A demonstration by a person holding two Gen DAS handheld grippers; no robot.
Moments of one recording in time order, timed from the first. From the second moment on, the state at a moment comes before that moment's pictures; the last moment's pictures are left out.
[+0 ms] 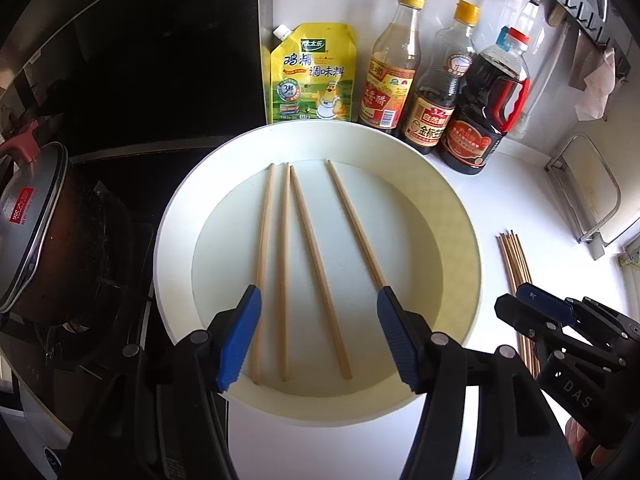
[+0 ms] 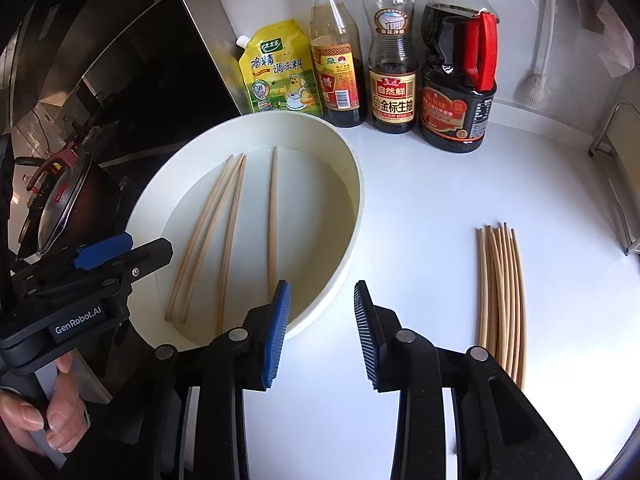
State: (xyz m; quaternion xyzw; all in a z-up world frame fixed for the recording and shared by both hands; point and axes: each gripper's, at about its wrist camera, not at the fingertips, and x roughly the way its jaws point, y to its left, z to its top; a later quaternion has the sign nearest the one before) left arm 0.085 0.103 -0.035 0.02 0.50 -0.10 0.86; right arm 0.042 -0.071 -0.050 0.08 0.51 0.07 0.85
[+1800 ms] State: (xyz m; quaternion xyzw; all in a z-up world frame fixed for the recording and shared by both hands) left arm 0.007 -0.096 -0.069 0.06 0.51 -0.16 0.84; right arm -0.055 -0.282 -0.116 0.14 0.51 -0.03 0.85
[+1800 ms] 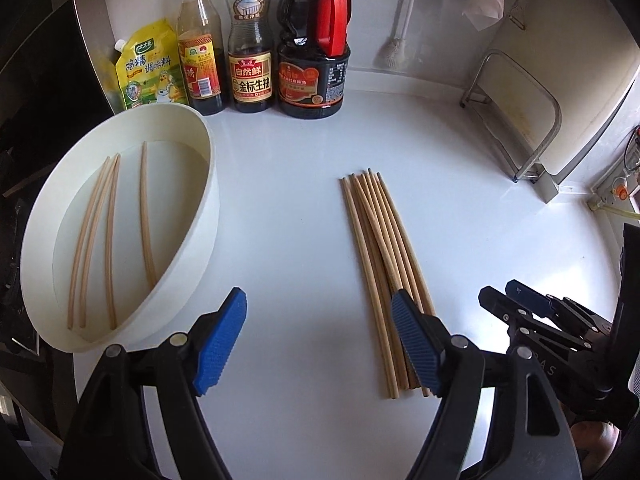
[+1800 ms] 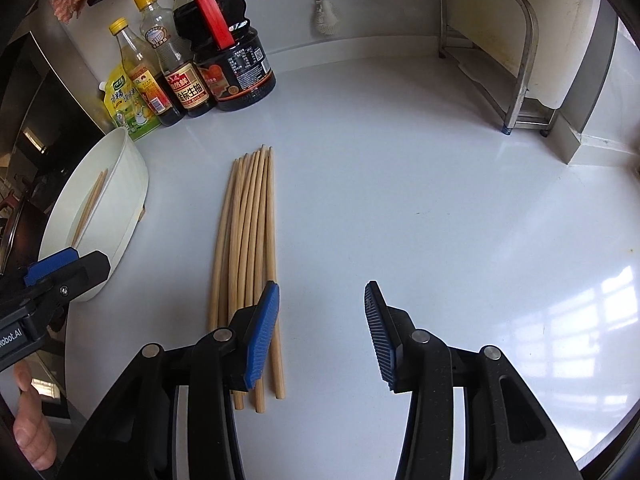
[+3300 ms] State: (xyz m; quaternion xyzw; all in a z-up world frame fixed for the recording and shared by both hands) left arm 0.018 -0.113 -0.143 0.04 0.52 -0.15 0.84; right arm -0.028 -0.268 -0.157 0.06 0.50 -0.02 0.86
